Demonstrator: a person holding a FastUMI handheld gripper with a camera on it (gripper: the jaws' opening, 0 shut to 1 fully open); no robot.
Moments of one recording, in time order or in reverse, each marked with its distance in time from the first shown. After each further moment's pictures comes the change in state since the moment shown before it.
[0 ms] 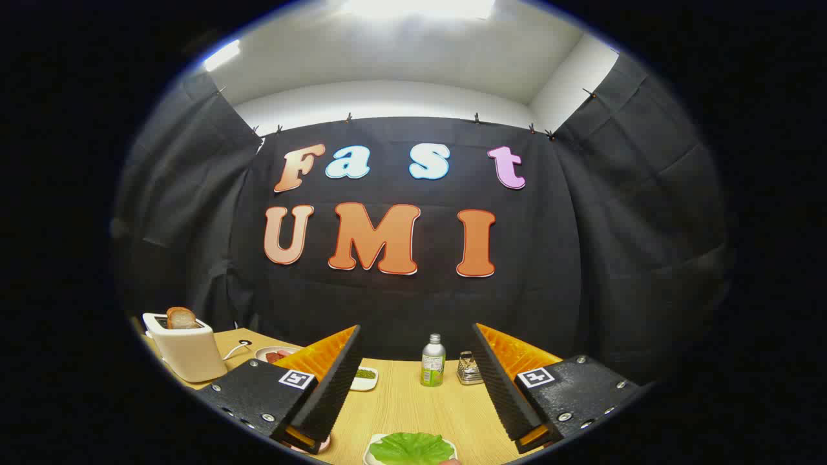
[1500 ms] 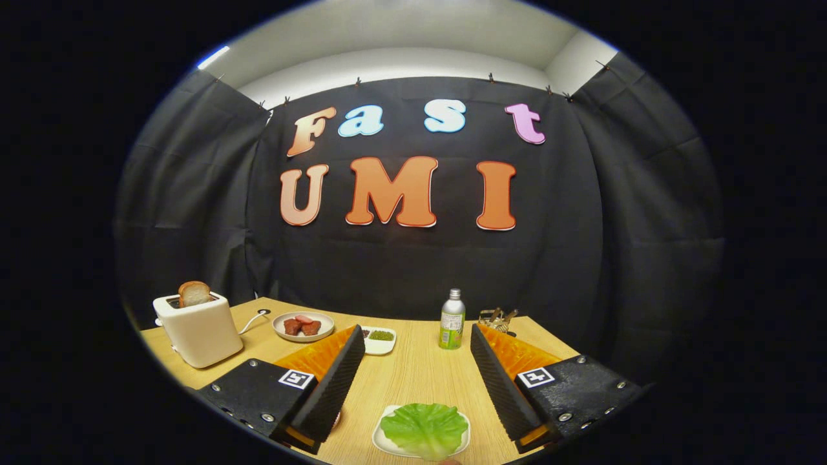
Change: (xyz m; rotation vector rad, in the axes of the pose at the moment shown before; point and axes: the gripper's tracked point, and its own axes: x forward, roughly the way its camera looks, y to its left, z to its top) arm -0.004 0.010 -0.067 0.021 0.251 0.104
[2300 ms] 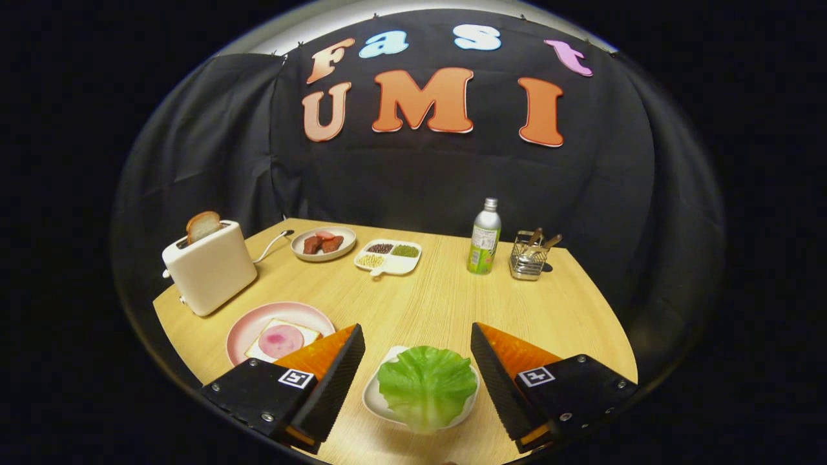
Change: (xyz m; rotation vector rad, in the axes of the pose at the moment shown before) arm 0.017 0.004 -0.106 -0.073 0.458 0.193
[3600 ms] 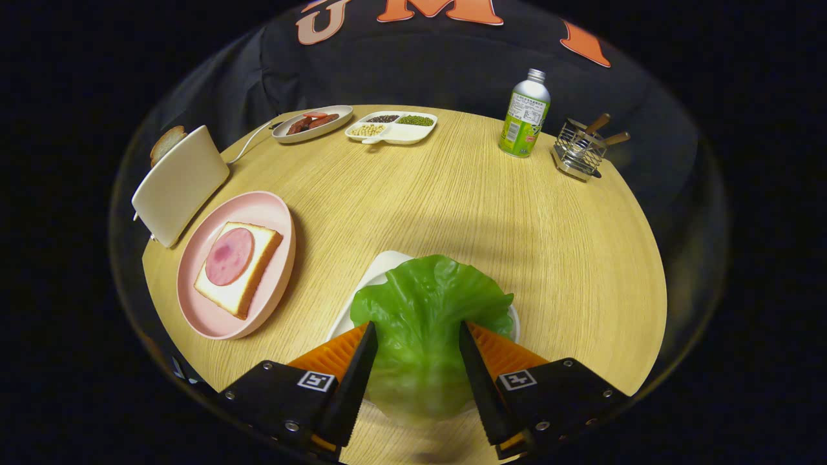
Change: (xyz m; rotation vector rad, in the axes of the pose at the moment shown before) arm 0.059 -0.001 -0.115 -0.035 0.491 0.063
